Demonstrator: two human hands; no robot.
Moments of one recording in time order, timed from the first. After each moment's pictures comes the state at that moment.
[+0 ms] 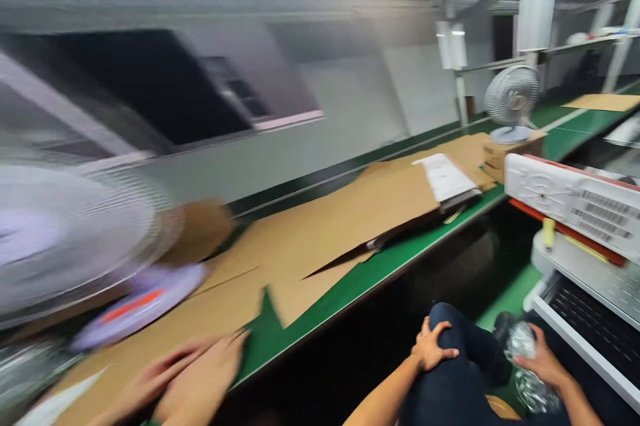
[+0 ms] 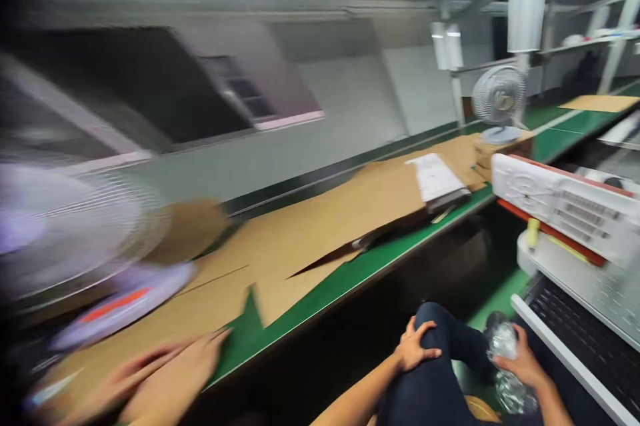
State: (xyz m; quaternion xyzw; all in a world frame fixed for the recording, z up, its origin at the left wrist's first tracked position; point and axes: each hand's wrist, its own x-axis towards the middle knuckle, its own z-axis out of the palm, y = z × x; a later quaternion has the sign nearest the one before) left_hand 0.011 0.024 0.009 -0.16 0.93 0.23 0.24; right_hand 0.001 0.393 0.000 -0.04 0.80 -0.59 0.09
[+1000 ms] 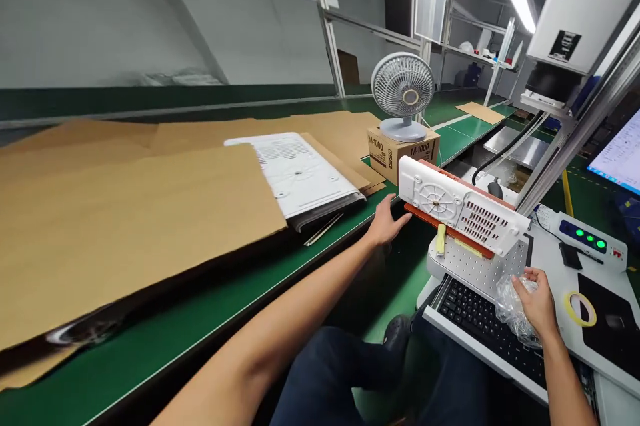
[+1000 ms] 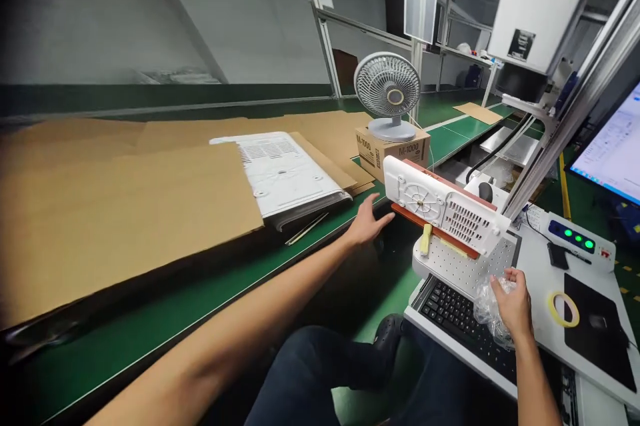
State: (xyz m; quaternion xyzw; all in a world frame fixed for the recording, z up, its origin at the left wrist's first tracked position) left_hand -0.339 0.195 0.247 0.18 0.83 0.50 -0.17; right_hand -0.013 0.590 0.272 0.21 0.84 -0.40 -0.30
